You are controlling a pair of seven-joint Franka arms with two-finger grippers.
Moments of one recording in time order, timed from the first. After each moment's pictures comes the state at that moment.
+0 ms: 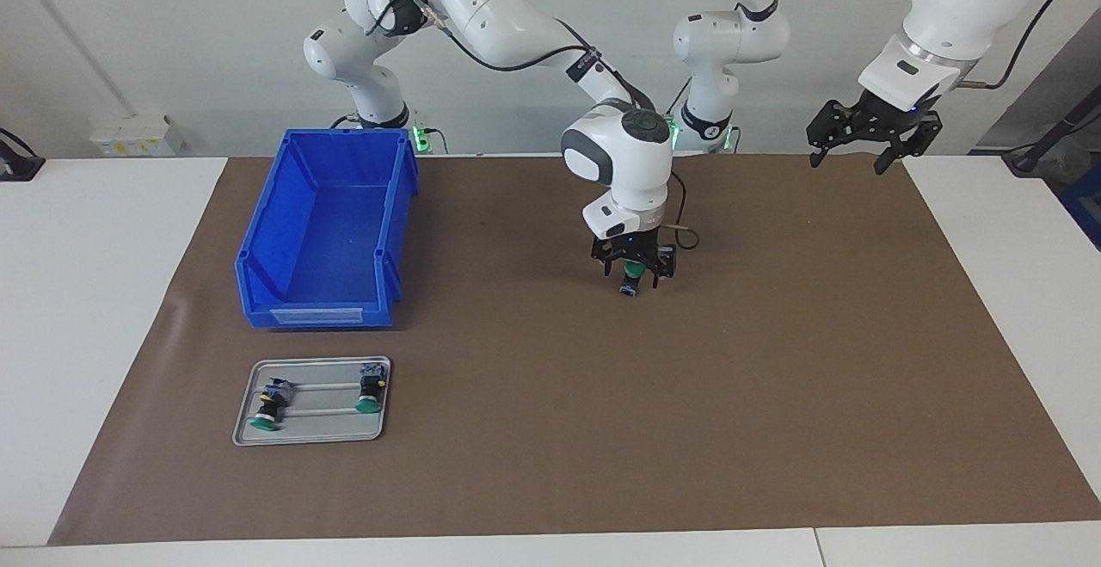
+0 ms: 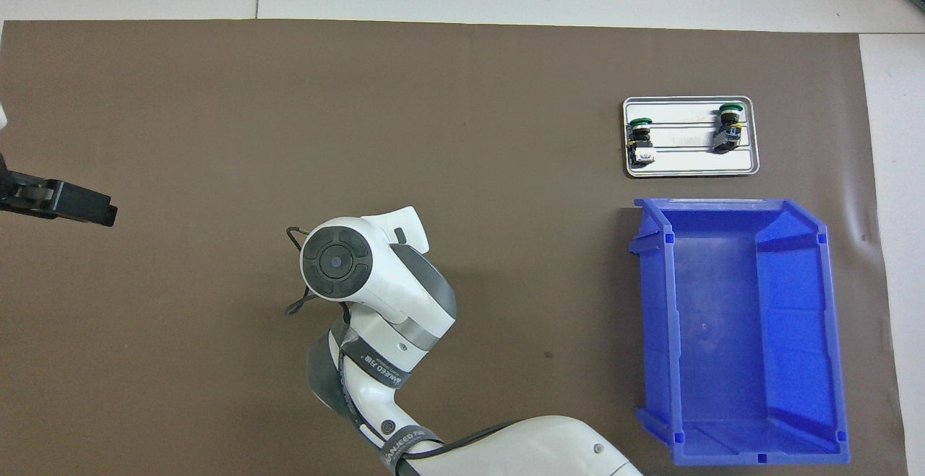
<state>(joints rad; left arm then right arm) -0.03 -0.04 -0.03 -1.59 -0.02 1.50 0.15 0.89 0.66 -0.10 -1.43 0.00 2.23 1.23</state>
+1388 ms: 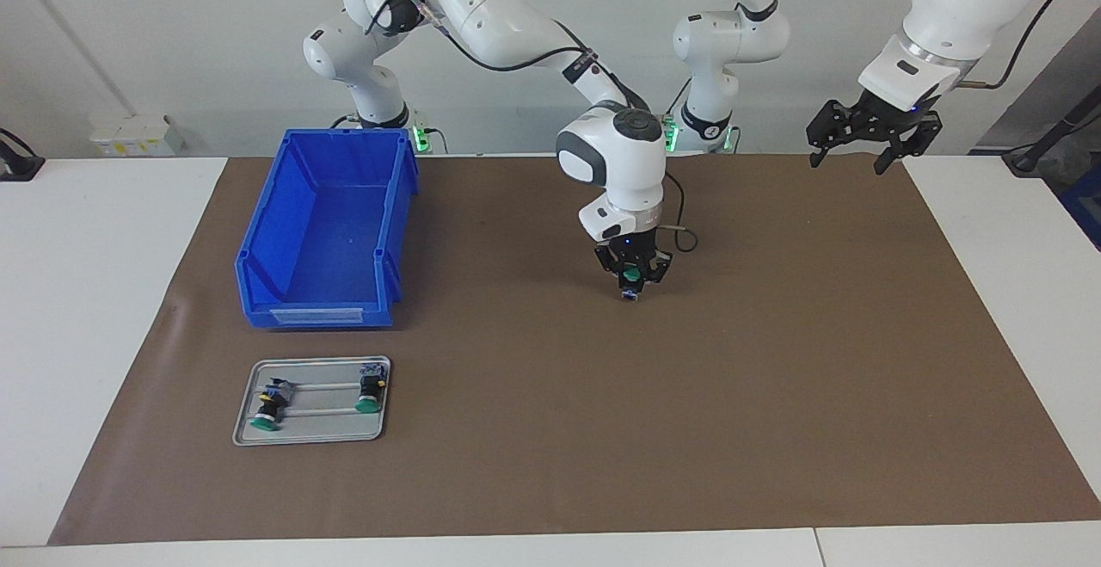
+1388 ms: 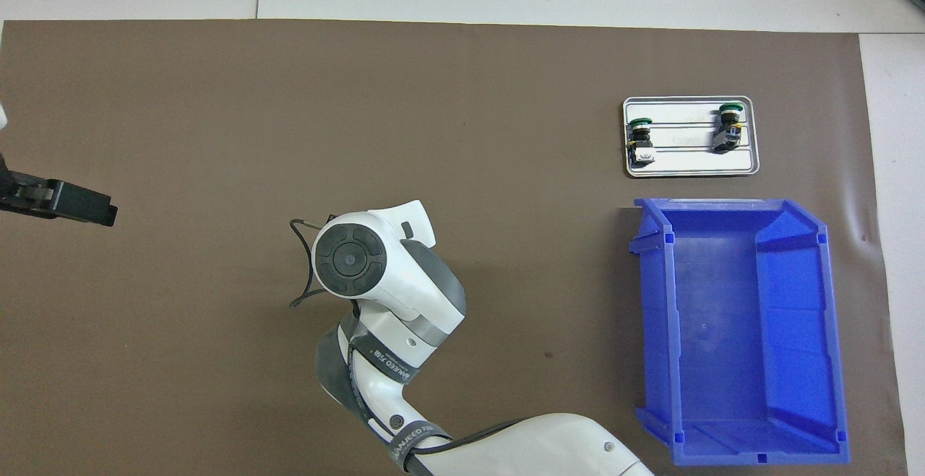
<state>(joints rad) -0.03 -0.04 -0.03 -1.59 -0.02 1.50 0.15 0.87 0.63 -0.11 -1.45 0.00 2.28 1.22</state>
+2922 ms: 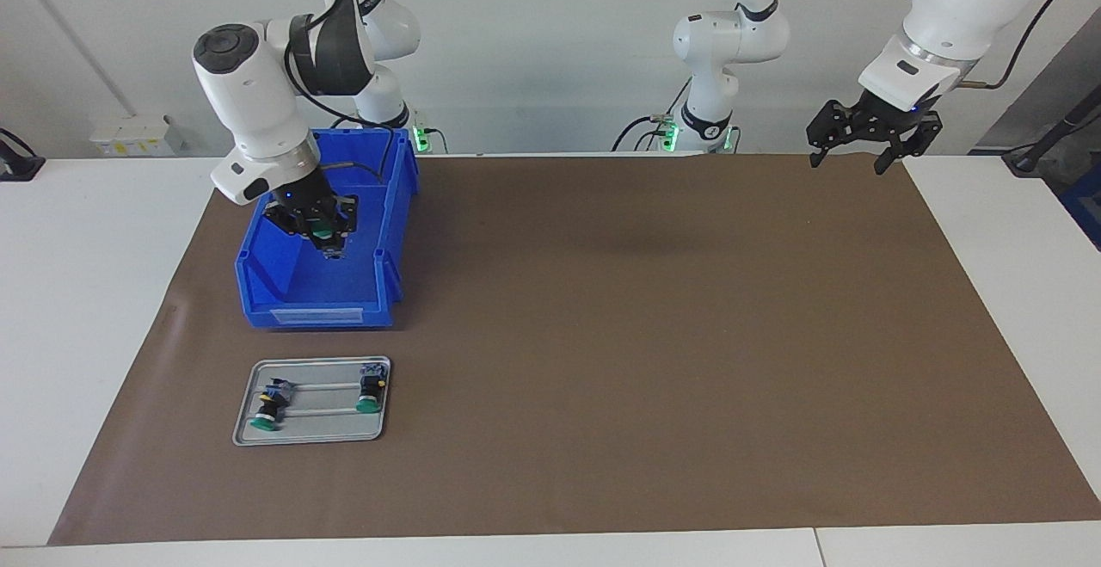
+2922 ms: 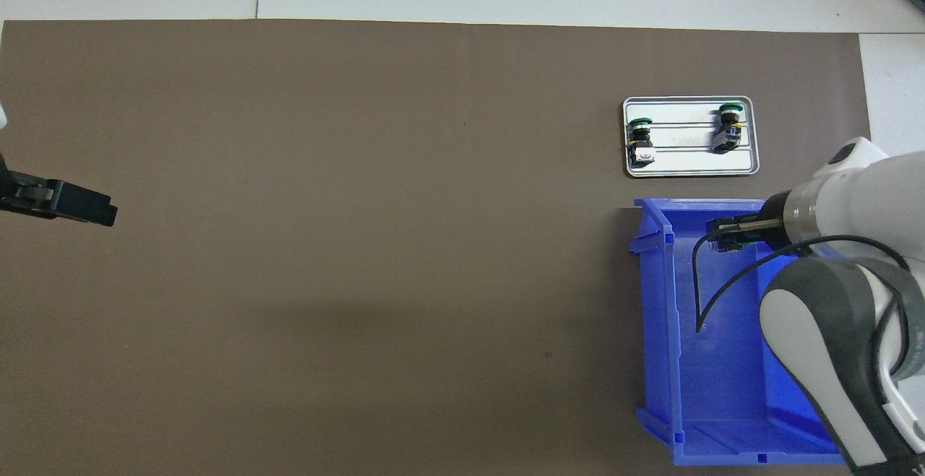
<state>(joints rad) -0.03 -0.04 -0.03 -1.59 -0.02 1.50 0.15 0.16 -0.14 -0.13 -2.19 0.00 2.11 -0.01</state>
